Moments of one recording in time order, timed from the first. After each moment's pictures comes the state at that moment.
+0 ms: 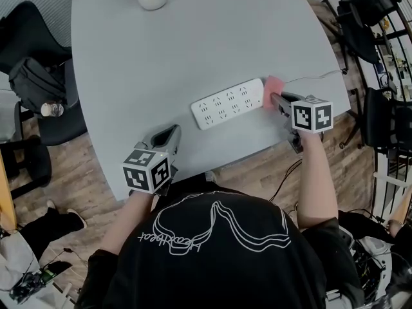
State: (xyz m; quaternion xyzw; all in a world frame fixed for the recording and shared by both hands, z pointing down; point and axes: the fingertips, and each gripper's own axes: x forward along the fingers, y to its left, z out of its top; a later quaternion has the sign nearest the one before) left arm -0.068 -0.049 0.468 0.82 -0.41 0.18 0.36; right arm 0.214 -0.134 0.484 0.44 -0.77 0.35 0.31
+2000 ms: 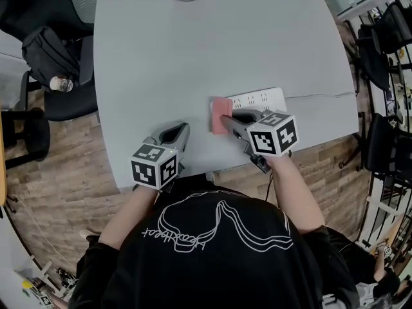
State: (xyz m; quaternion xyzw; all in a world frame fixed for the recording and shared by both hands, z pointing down) left arm -0.090 -0.040 0.476 0.80 -0.44 0.17 0.37; right arm 0.001 -0.071 0.481 0.21 -0.86 0.36 0.30
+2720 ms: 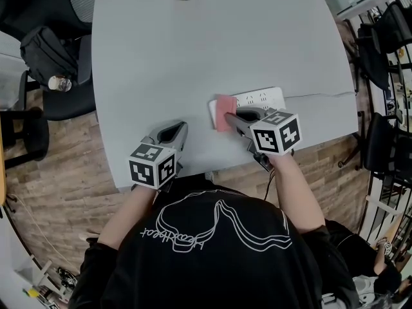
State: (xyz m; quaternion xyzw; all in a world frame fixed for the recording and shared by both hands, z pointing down) left arm -0.093 -0.042 0.478 0.80 -0.44 0.17 0.37; right arm 0.014 -0.079 0.484 0.22 -0.85 0.35 0.31
